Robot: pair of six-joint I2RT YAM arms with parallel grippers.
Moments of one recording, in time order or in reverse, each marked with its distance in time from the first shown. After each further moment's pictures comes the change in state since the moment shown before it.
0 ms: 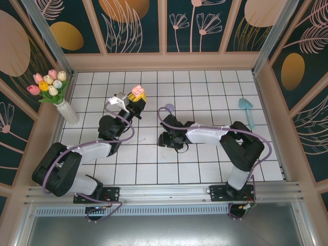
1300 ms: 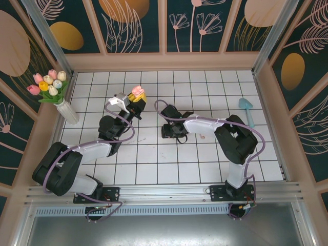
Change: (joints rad) left arm 0.000 0.007 -0.006 0.008 -0.001 0.000; right arm -0.082 0.103 0.158 -0.093 0.101 -0.294
